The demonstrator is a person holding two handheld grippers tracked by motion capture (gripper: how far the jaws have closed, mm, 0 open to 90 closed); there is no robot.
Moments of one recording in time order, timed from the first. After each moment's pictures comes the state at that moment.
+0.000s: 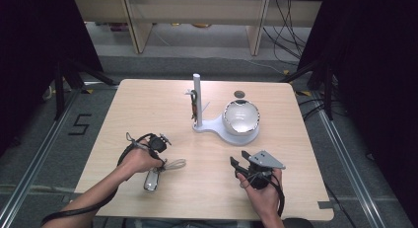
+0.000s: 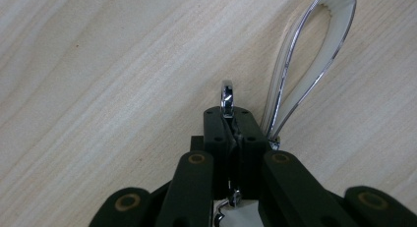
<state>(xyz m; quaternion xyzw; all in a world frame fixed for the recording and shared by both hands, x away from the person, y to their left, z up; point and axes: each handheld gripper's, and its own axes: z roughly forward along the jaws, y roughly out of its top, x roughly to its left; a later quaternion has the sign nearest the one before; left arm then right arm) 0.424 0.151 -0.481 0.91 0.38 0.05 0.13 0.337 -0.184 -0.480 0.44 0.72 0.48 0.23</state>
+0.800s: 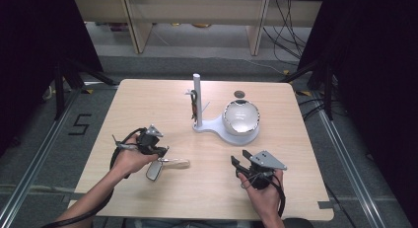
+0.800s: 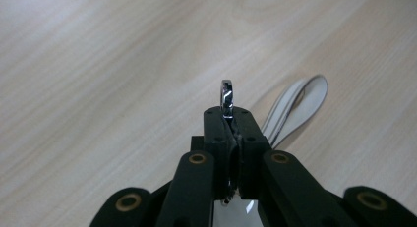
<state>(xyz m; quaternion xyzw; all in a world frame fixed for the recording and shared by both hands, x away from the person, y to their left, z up) 0.419 0.173 -0.456 0.87 0.37 0.11 0.30 0.335 -0.187 -0.477 0.44 0.72 0.48 0.24</state>
